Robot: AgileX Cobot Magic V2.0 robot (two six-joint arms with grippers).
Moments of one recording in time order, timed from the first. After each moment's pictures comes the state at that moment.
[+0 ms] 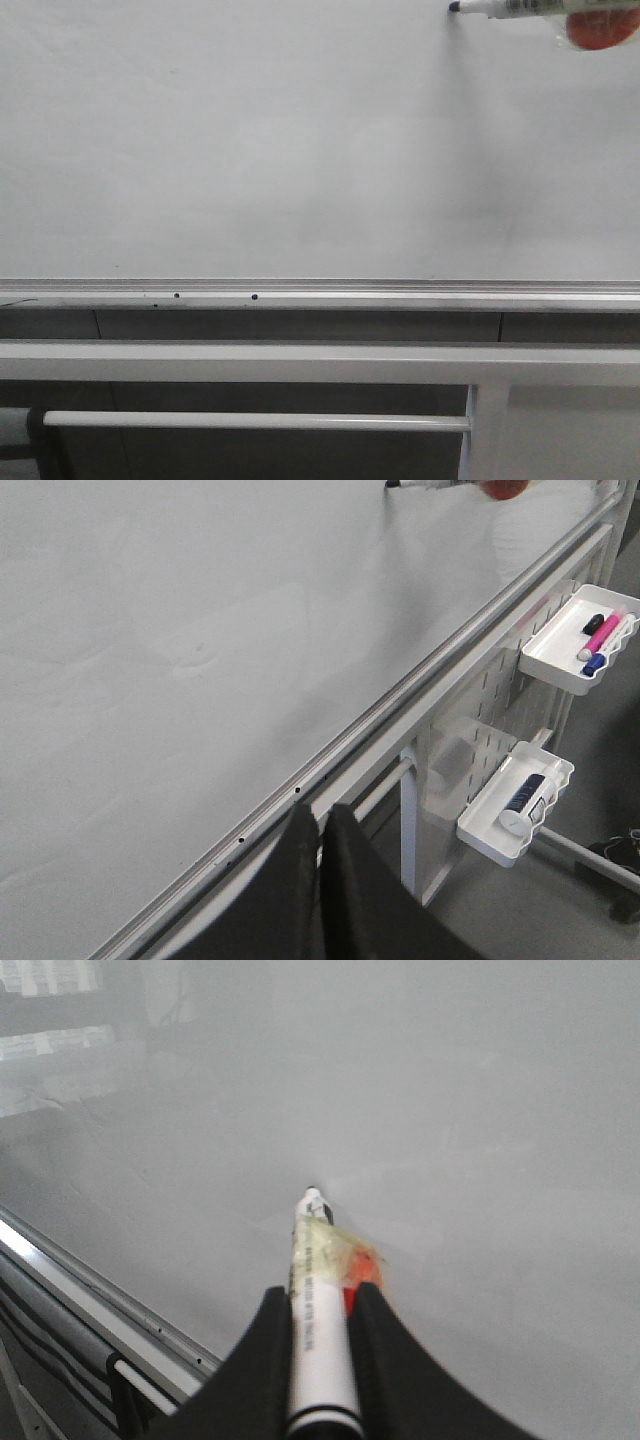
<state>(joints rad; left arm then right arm) -1.03 0.54 -0.42 0.57 0.36 -0.52 0.63 0.49 -0.24 0.38 -0.19 -0.43</state>
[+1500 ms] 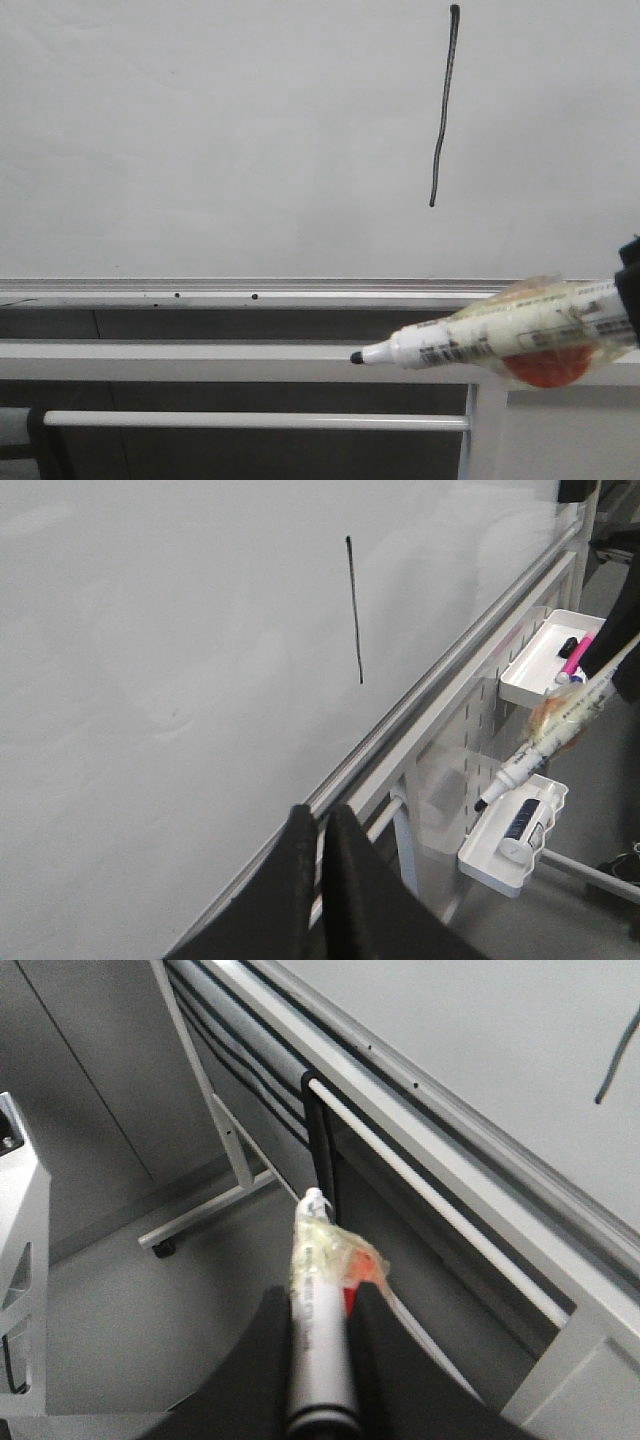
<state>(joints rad) -1.04 0.55 -0.42 0.58 0.26 -0.43 0.79 0.61 -0.35 0.43 0.34 -0.43</state>
